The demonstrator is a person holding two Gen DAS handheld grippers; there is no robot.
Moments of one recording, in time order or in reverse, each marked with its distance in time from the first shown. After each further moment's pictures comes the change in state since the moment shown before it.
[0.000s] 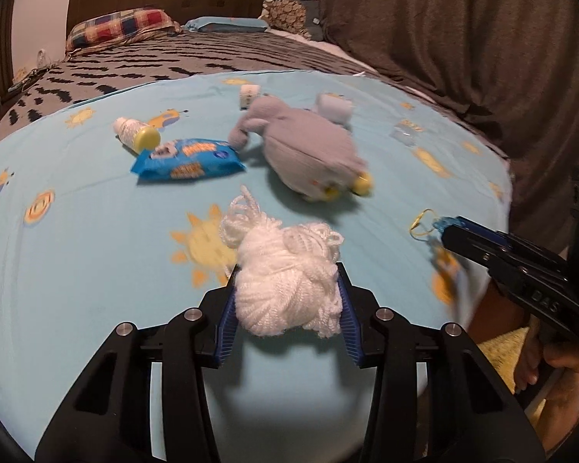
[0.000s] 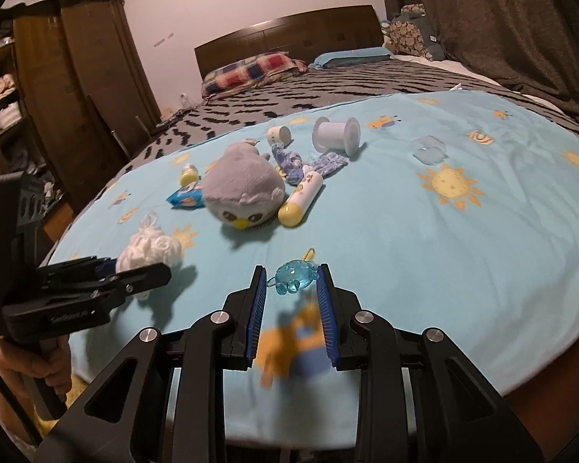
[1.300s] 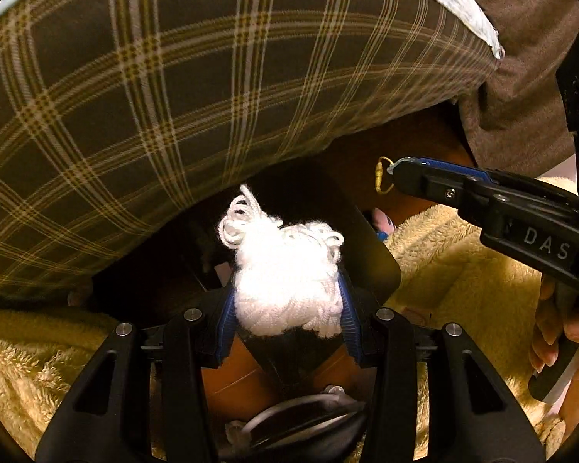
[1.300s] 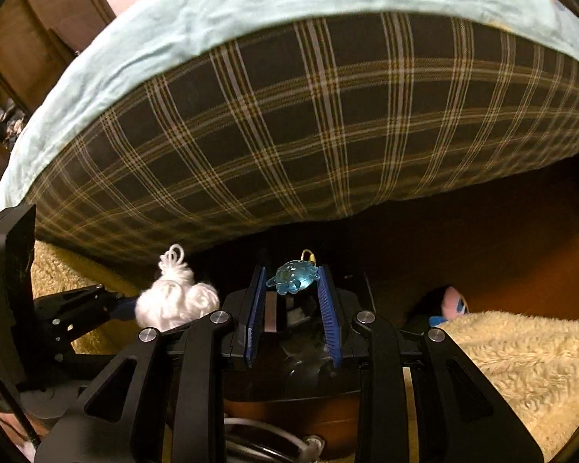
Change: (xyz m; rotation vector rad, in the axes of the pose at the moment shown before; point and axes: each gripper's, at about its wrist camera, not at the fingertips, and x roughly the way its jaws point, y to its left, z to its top) left arm 0.060 -0.080 -0.221 -0.025 0.363 -0.061; right arm 0.016 -0.014 -0.185 0.079 0.393 -0.078
